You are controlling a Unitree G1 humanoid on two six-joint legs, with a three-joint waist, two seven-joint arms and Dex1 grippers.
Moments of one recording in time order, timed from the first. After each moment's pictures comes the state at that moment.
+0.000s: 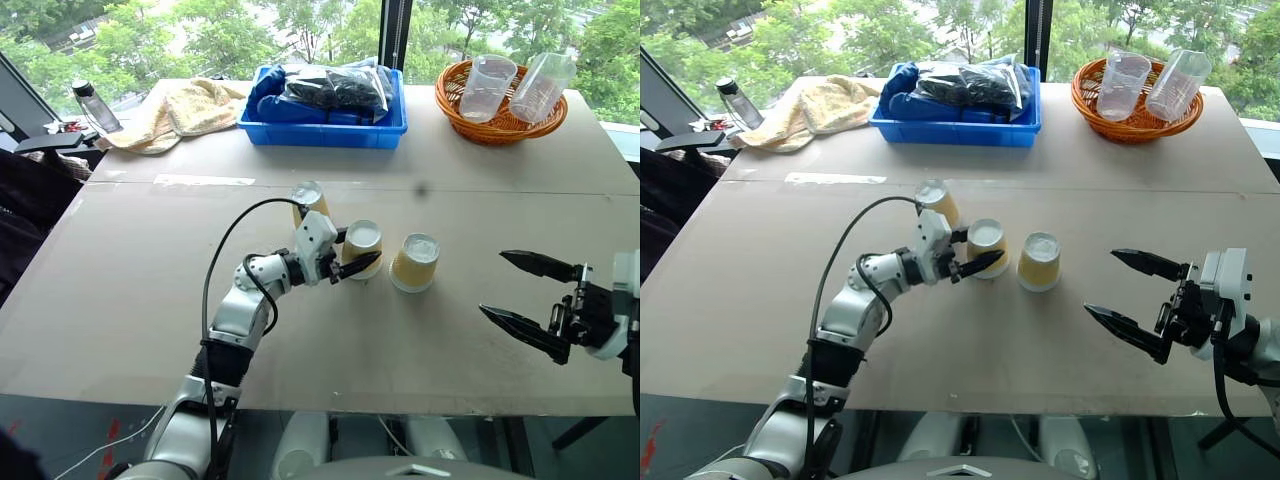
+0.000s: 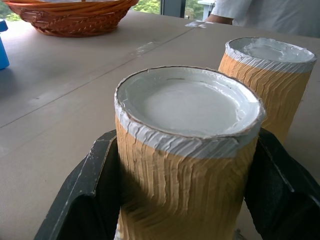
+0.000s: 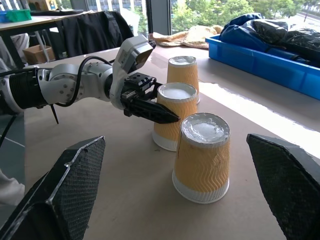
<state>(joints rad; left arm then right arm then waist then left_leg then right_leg) -0.41 0.32 -0.16 0.17 -0.28 0.07 -0.89 0.24 -0.71 -0.44 -0.59 0.81 0.38 0.99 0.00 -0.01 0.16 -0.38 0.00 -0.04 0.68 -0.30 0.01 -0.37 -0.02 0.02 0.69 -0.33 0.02</state>
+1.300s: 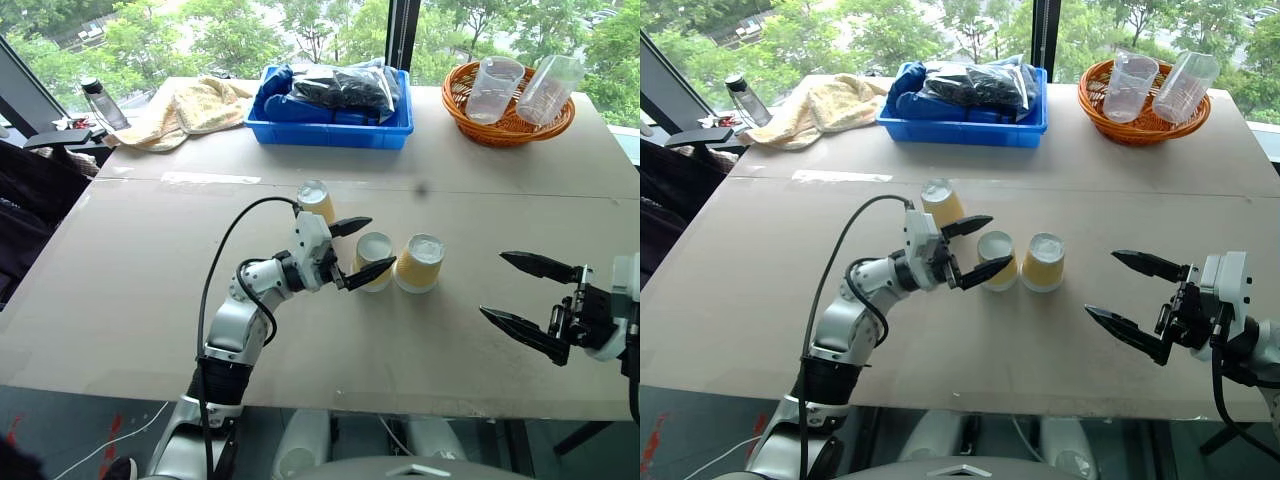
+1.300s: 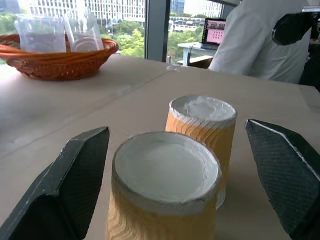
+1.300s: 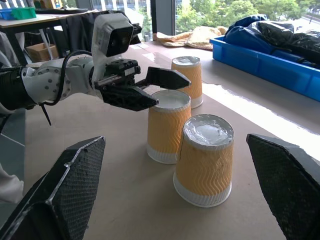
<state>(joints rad) -0.34 0.30 -0.12 -0.05 -0.38 0.10 -0.94 0.25 -0.71 -0.43 -0.58 0.80 0.35 1.02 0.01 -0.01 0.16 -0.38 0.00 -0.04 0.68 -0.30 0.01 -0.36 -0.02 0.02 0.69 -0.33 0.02</state>
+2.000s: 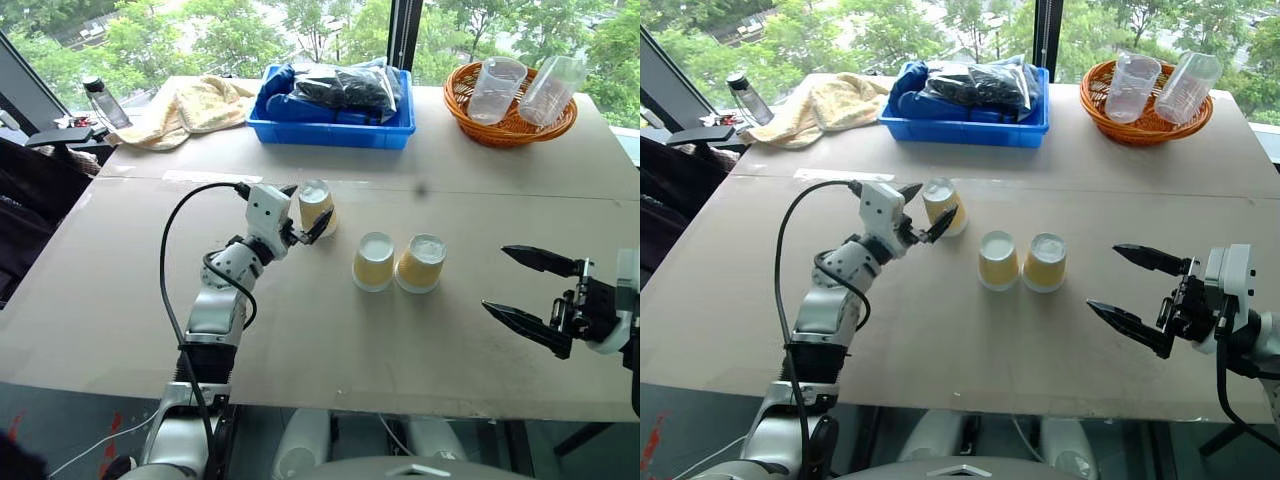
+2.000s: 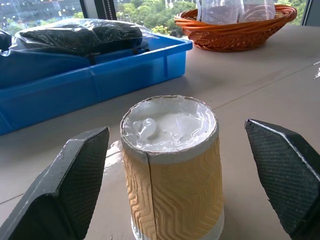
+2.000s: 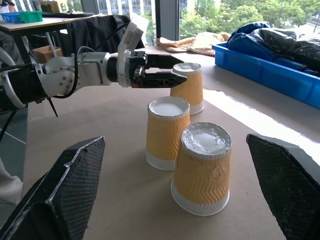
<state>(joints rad) -0.41 0.31 0.03 0.17 -0.18 0.03 -0.56 0.20 -0.72 -0.43 -0.54 0.81 0.35 1.04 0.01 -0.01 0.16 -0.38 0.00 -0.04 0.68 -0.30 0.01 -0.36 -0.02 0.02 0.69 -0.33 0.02</state>
